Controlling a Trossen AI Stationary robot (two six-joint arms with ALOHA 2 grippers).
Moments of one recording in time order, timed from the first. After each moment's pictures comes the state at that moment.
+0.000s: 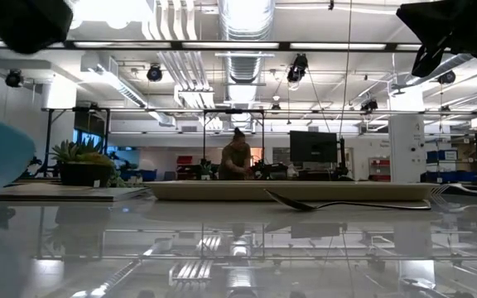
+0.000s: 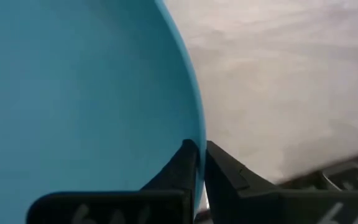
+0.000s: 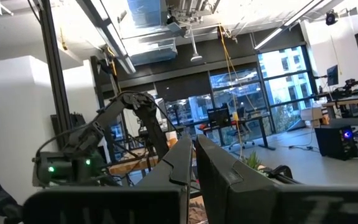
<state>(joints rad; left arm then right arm) -0.71 1.78 1.28 -0.74 -0.06 -2.07 0.04 0.09 0.04 0.45 0.13 0.15</state>
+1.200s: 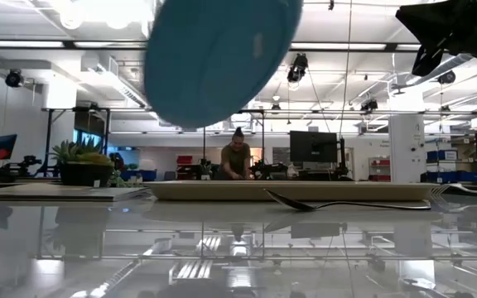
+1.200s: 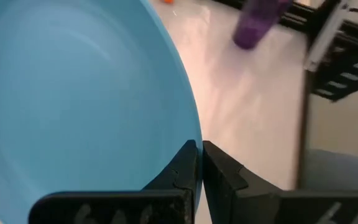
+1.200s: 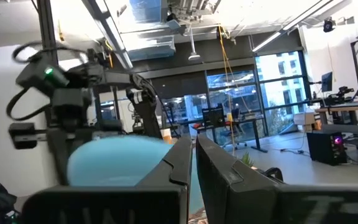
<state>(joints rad) -0.46 1.78 1.80 -0.88 -0.43 -0.69 0.04 0.09 0.04 0.44 0.13 0.10</state>
